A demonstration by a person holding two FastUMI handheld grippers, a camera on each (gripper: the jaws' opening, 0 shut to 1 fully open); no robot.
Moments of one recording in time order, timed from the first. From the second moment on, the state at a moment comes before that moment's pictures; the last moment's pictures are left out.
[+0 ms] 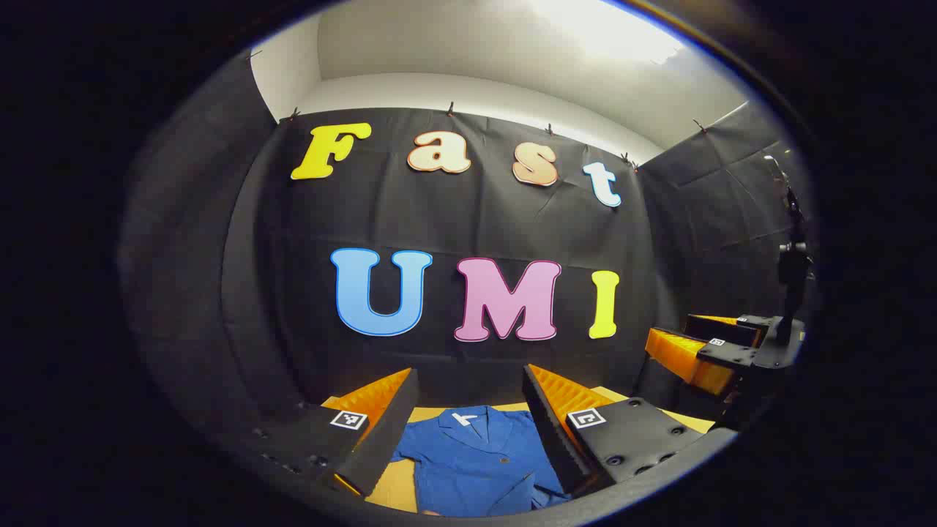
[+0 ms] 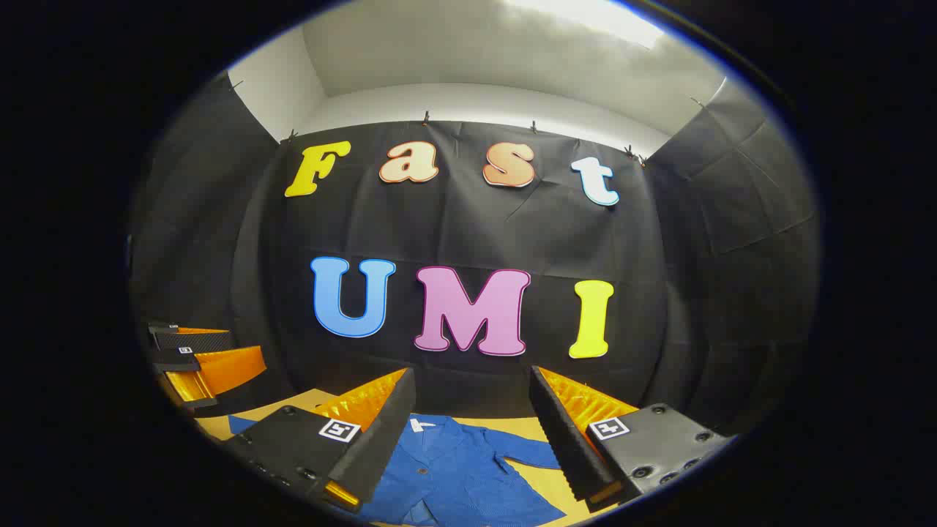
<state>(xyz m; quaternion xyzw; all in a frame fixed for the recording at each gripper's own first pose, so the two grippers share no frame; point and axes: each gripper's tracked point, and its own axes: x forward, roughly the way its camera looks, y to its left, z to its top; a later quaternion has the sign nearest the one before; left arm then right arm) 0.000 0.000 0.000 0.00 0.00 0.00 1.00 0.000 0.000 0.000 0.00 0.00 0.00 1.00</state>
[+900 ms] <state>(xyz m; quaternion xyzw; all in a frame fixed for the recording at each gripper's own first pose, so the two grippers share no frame) -0.005 0.015 -0.001 0.03 -0.02 0.05 1.00 -0.006 -0.016 -0.010 0.01 0.01 -0.01 1.00</state>
